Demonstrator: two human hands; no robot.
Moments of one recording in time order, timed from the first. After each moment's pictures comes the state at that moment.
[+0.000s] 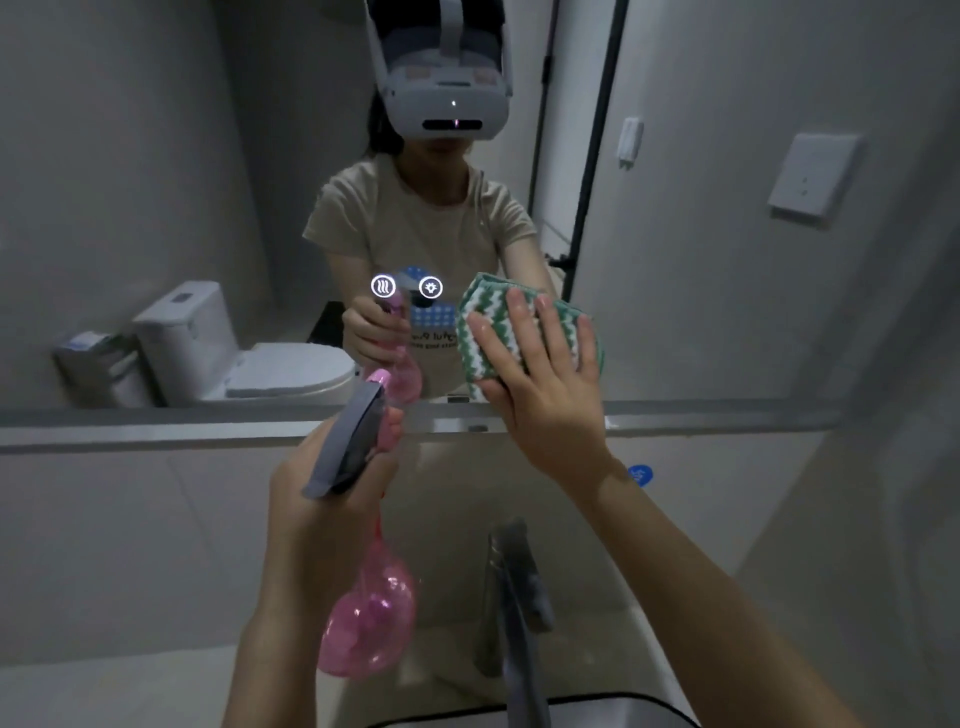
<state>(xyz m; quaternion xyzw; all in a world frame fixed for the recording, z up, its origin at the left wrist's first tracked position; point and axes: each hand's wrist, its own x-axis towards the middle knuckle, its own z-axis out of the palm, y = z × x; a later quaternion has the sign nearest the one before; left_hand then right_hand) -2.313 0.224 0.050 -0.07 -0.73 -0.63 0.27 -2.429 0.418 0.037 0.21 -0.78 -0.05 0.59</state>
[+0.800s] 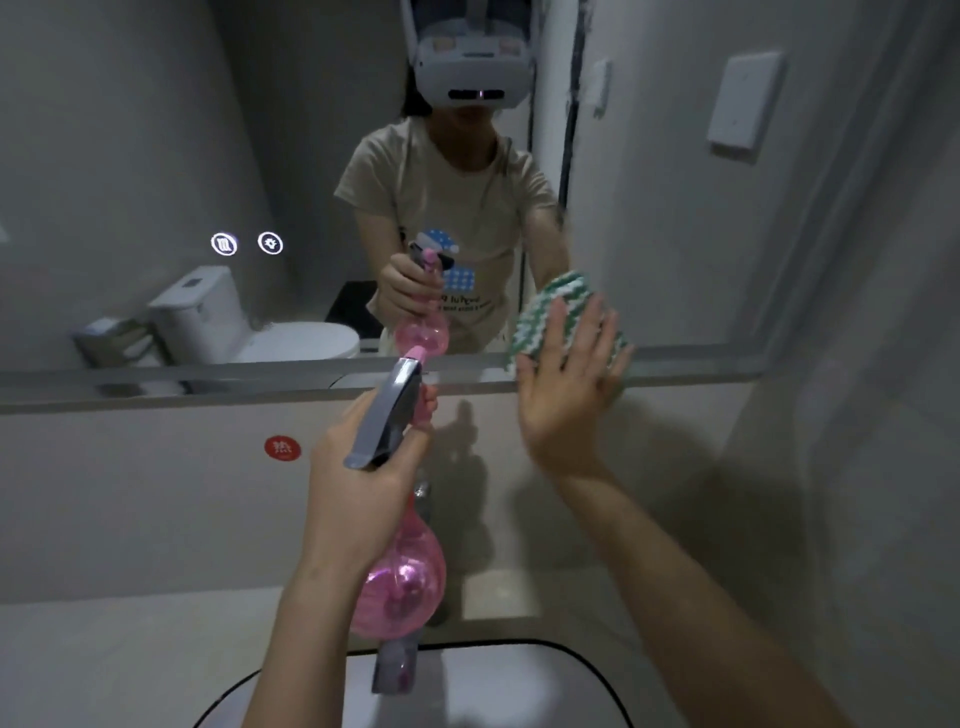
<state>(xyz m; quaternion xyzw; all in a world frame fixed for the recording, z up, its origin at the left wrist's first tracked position) -2.284 0.373 0.048 -0.06 -0.76 -0.58 0.26 -2.425 0.534 -0.020 -0.03 -0.84 0.08 0.53</state>
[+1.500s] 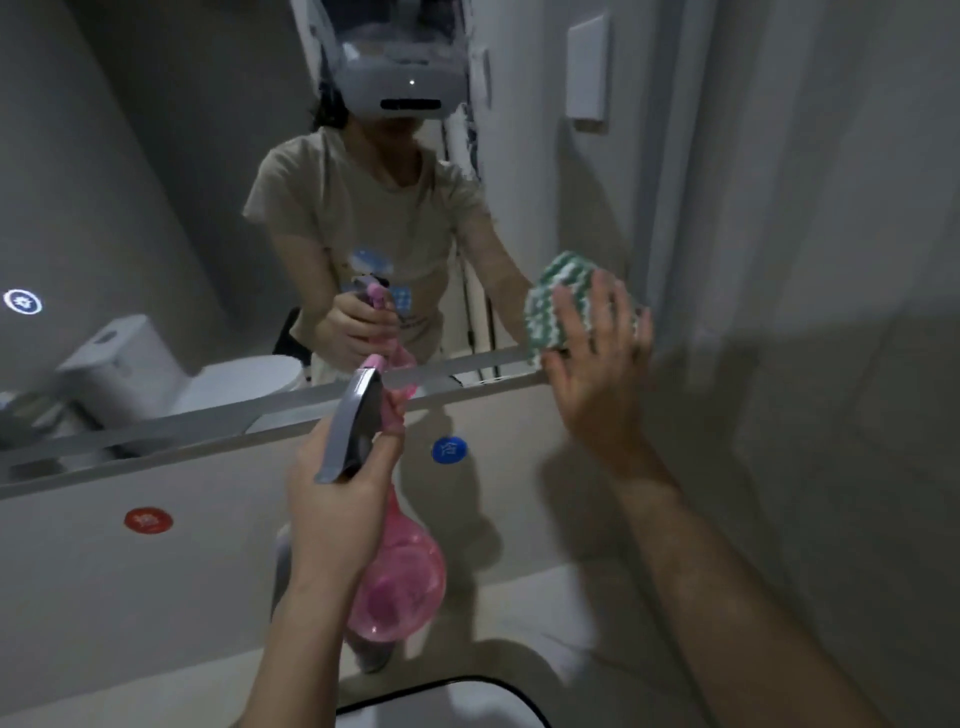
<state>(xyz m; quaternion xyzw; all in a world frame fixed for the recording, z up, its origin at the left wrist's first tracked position) -2.322 0.471 0.033 -0.05 -0.75 -0.61 0.25 -2.438 0.697 -0.028 0.01 -0.81 0.04 0.59</state>
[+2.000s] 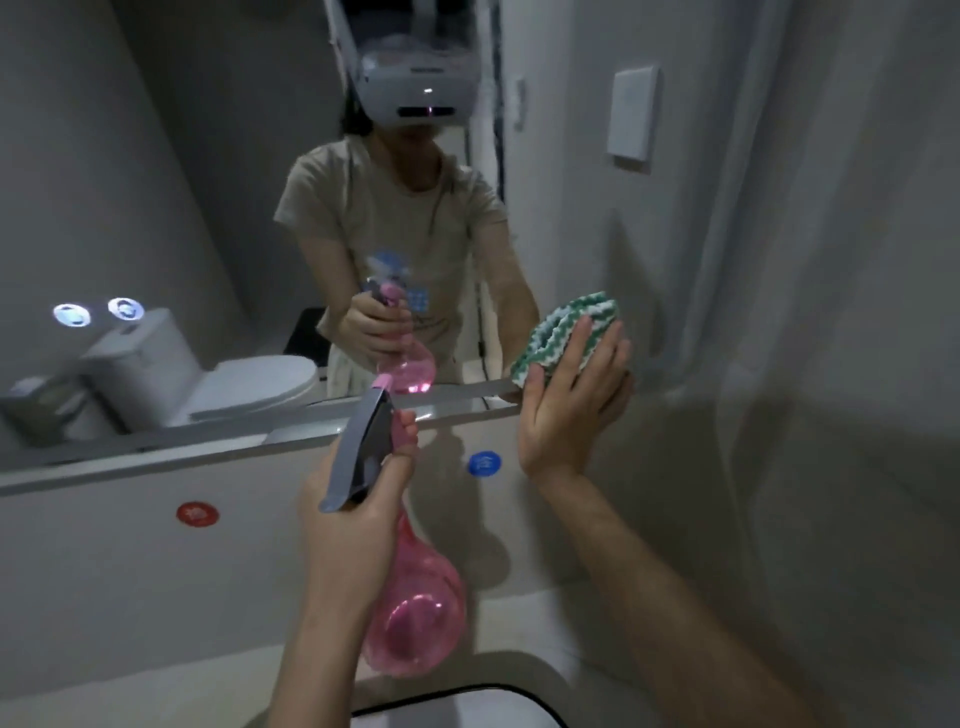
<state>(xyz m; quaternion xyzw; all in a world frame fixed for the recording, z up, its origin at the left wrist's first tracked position) -2.297 0.441 0.053 -0.02 -0.71 -0.66 0.26 -2.432 0.598 -0.017 -0.14 -0.80 0.19 0.56</state>
